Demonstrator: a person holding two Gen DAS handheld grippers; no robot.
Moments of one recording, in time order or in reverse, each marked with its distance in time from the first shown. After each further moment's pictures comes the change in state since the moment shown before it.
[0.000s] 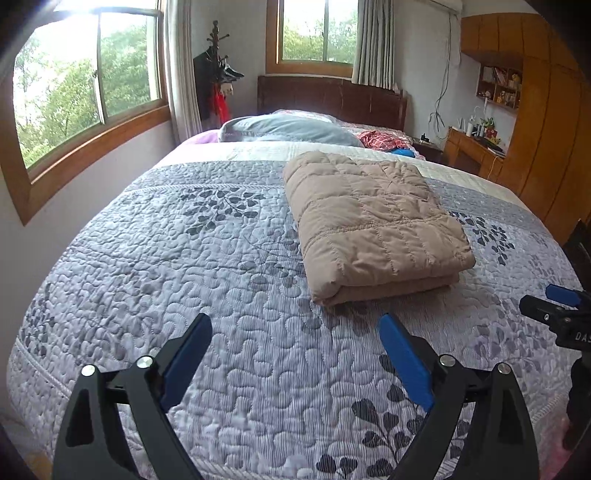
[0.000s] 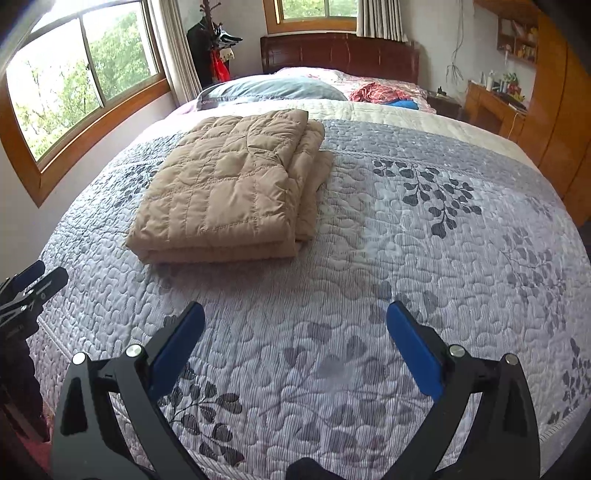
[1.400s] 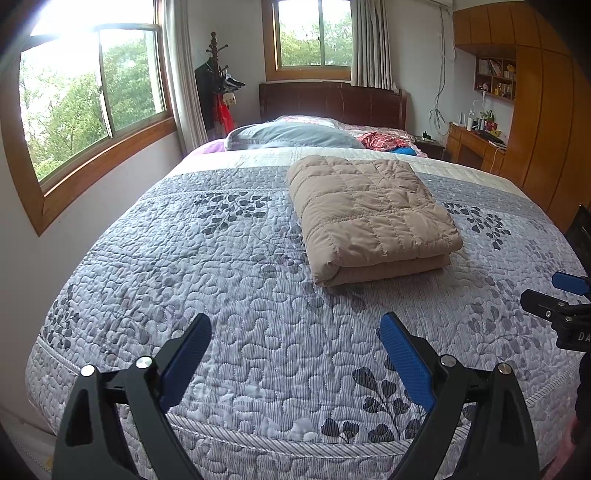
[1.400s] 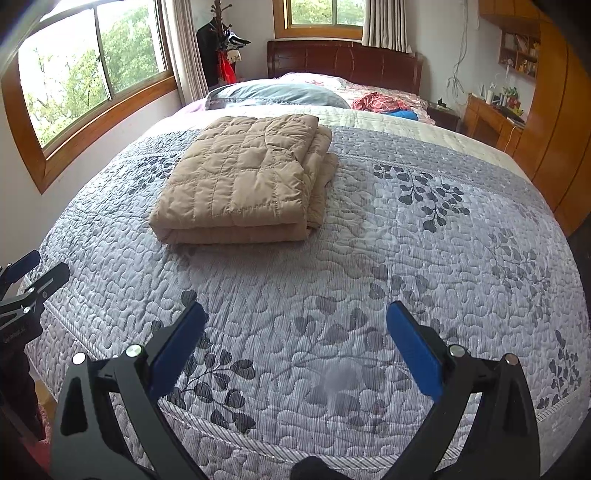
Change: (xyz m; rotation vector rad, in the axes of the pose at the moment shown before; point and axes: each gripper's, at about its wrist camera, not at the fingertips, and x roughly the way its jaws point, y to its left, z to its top) left arm -0.037 -0.009 -0.018 0.038 -0.019 0.042; right arm -0.035 0.021 -0.024 -0.042 -0.019 -0.025
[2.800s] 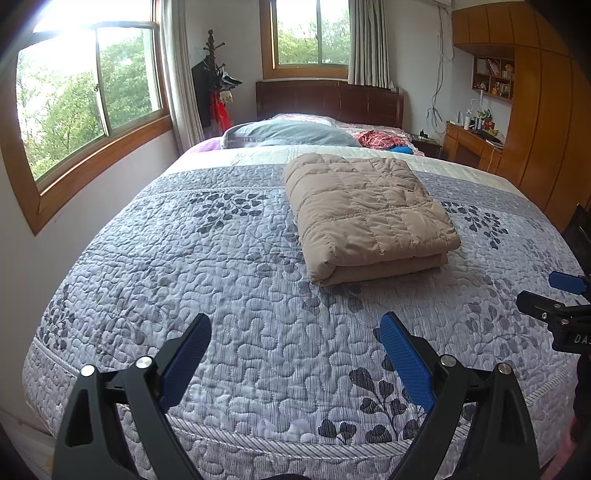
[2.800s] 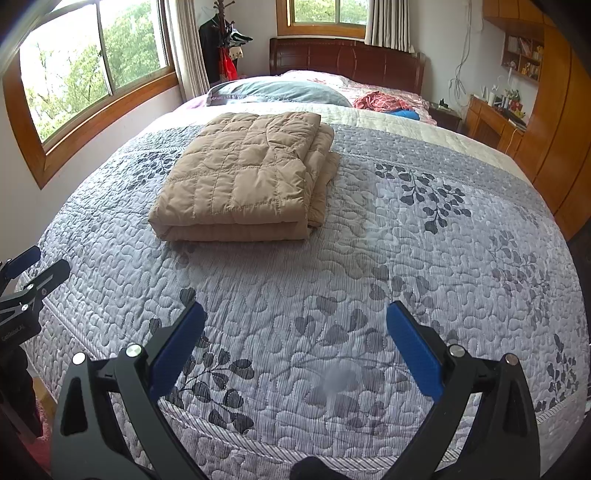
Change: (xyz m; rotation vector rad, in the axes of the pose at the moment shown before) left arm 0.002 0.000 -0.001 0.000 0.006 -0.017; right arm 0.003 0.001 0.001 -0.012 0.007 -0.003
